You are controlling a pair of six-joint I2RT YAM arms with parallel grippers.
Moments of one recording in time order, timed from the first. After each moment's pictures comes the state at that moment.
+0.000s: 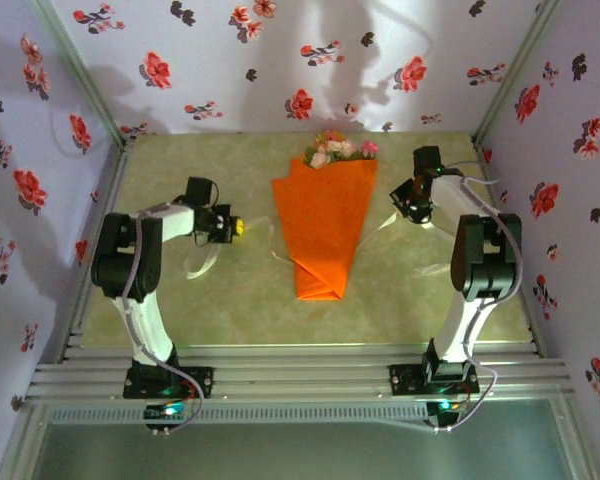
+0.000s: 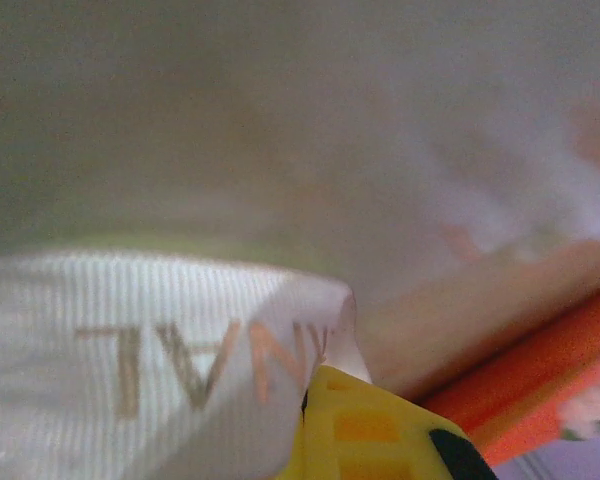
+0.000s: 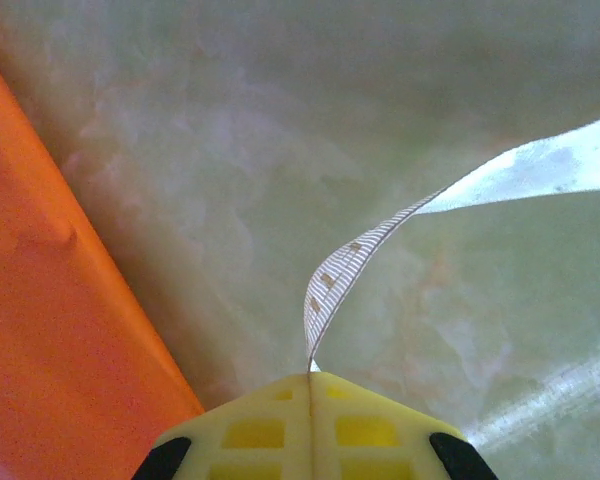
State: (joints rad) left arm -0.17 1.94 1.14 -0.21 0.42 -1.63; right arm 0.05 1.90 1.40 -0.67 -0.16 0.95
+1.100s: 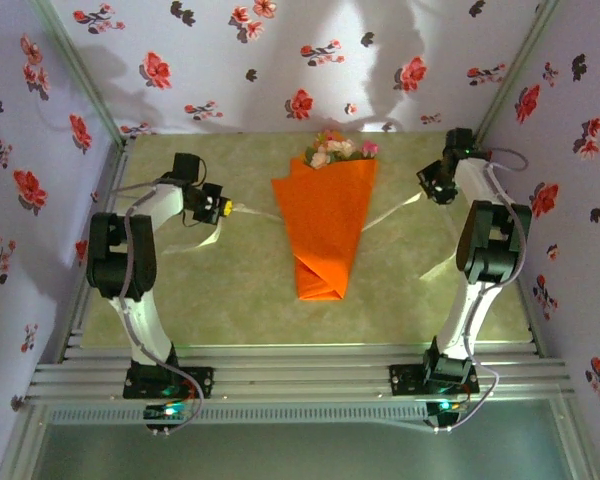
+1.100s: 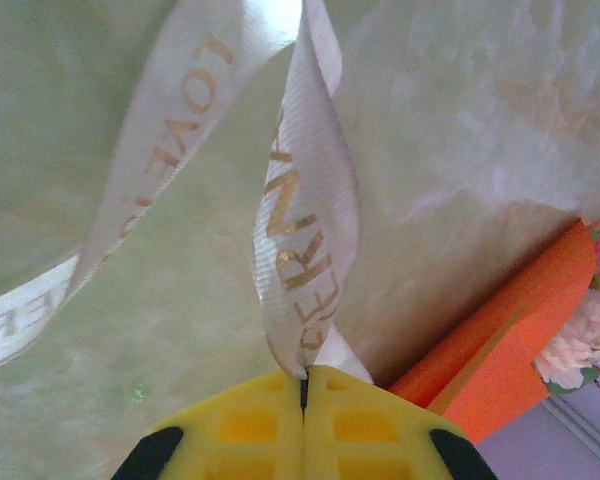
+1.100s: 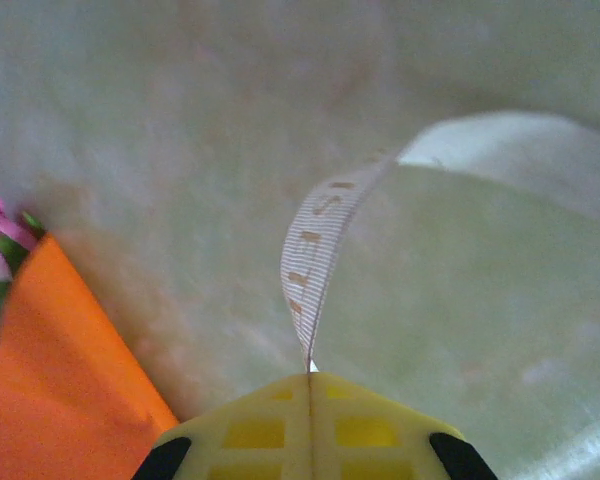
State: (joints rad) left arm -0.13 1.93 1.34 -0.46 0.40 -1.36; right arm -0.12 2.06 1.69 -0.74 -0.19 0.92
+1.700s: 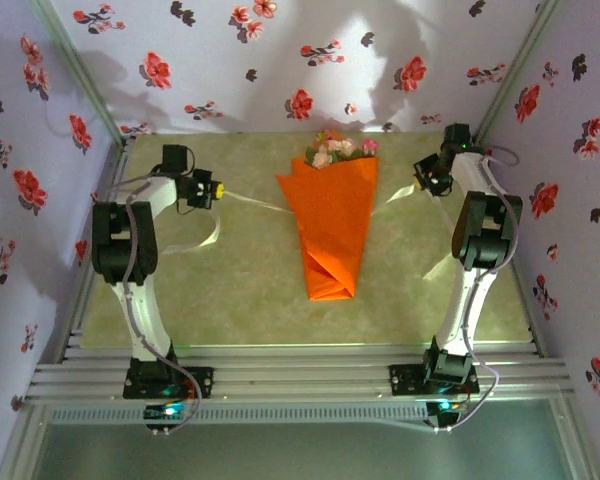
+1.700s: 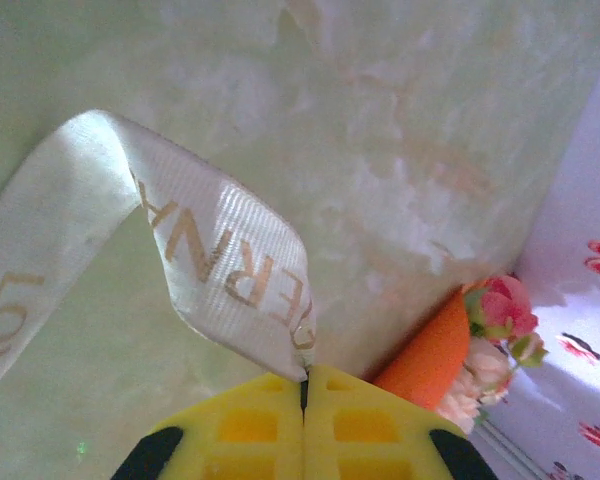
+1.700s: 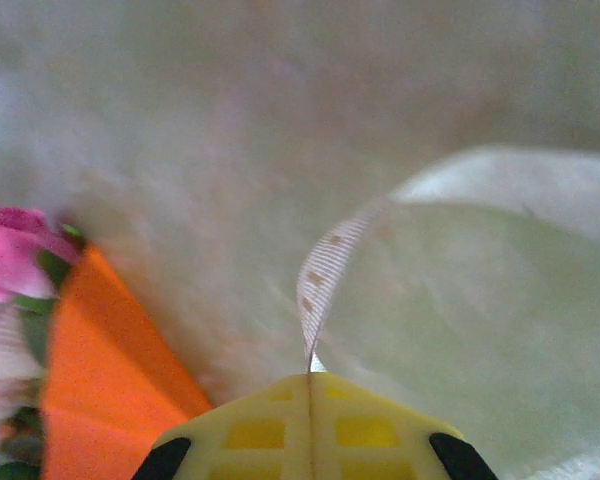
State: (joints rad) left arm -0.05 2.04 1.44 -0.33 0.45 -1.38; right arm -0.12 2.18 1.77 -0.72 -0.30 0.96
